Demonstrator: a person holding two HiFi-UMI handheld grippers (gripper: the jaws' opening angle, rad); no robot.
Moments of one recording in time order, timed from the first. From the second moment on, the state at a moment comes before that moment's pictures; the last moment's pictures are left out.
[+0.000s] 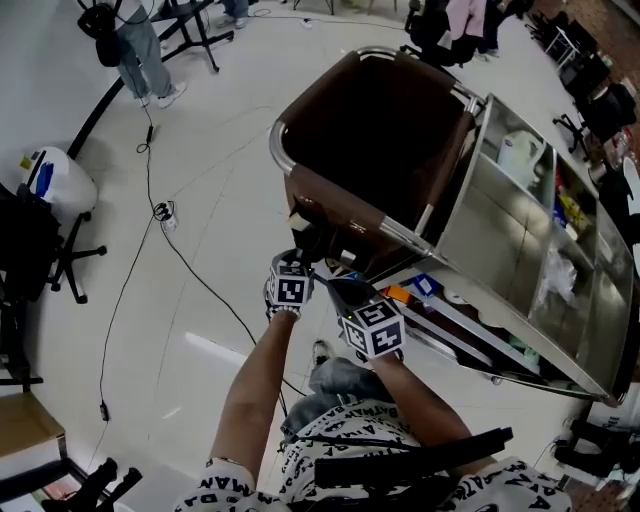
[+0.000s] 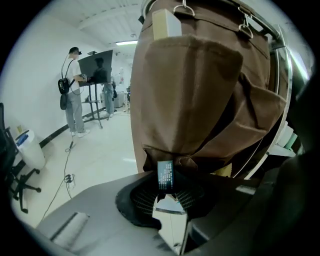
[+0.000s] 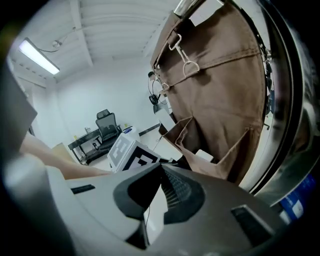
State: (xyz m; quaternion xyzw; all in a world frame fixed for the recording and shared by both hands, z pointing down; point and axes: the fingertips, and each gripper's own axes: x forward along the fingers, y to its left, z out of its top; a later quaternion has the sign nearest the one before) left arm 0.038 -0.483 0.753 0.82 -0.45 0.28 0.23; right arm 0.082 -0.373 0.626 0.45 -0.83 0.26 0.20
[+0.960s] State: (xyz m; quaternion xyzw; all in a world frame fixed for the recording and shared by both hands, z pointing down) left arm -0.080 -0.308 0.601 0.79 -0.54 0.09 0.29; right arm 0.039 -0.282 0.551 0.42 -0.86 0.20 0.19
